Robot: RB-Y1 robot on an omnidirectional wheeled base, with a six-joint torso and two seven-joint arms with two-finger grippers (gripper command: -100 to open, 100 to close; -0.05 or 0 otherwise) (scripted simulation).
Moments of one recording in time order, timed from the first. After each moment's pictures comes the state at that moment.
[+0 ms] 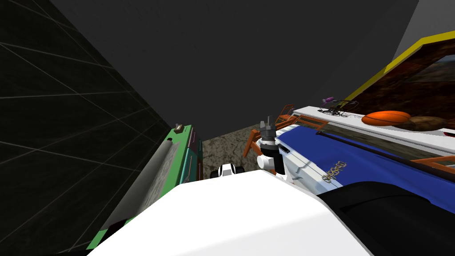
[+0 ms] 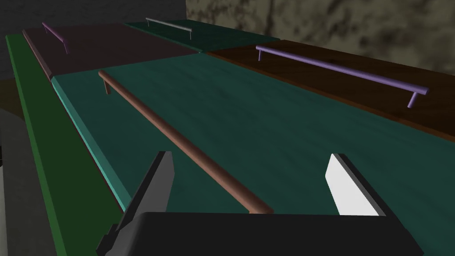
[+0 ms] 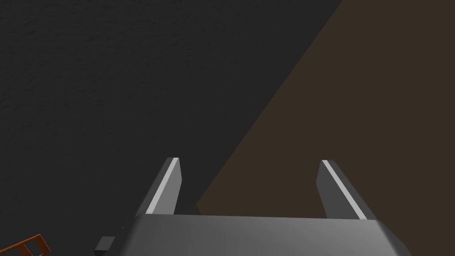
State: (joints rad) left arm 0.56 0.42 -0.22 -1.23 0.79 -0.21 -0.20; right arm 0.45 -0.01 -0.05 -2.29 -0.11 -0.42 0.15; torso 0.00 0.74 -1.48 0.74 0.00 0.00
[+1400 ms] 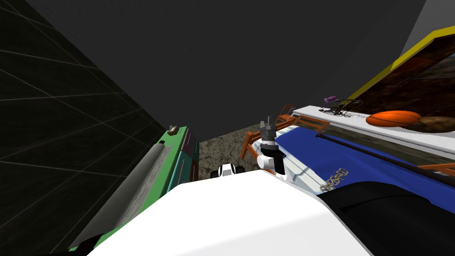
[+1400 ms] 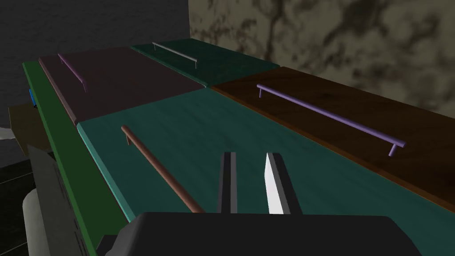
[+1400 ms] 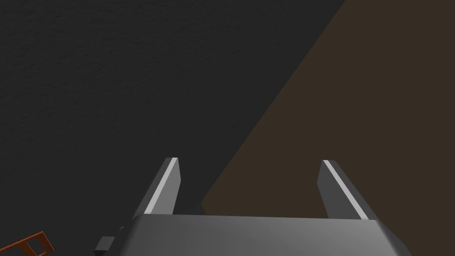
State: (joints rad) left arm 0.59 0.44 -0.22 -1.28 0.81 -0.21 -0.21; right arm 0.45 -0.01 -0.05 -2.29 -0.11 -0.42 0.15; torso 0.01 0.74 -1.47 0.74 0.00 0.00
